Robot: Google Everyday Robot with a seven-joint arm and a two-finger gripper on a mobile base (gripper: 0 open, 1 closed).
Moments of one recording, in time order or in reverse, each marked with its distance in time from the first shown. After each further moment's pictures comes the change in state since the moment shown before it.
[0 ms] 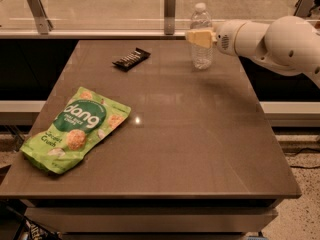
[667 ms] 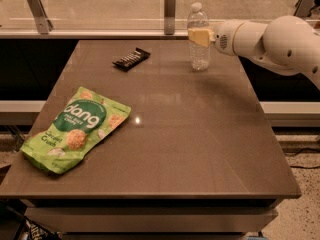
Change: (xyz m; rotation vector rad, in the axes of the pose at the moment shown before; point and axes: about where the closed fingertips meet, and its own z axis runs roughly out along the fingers) arm 0.000 0.004 0.004 -0.008 0.001 0.000
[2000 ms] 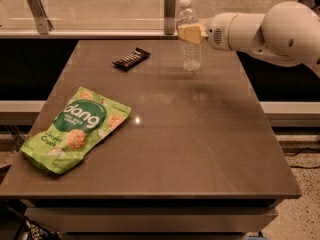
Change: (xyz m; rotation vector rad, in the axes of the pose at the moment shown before) arm -0.018 0.048 -0.008 -0.101 0.040 0.011
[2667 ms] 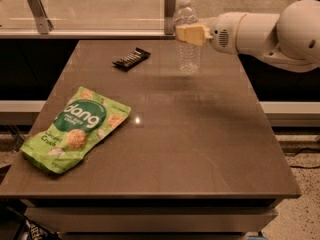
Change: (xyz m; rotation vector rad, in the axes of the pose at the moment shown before) arm -0.012 0.041 -0.032 -0.084 -0.025 0.005
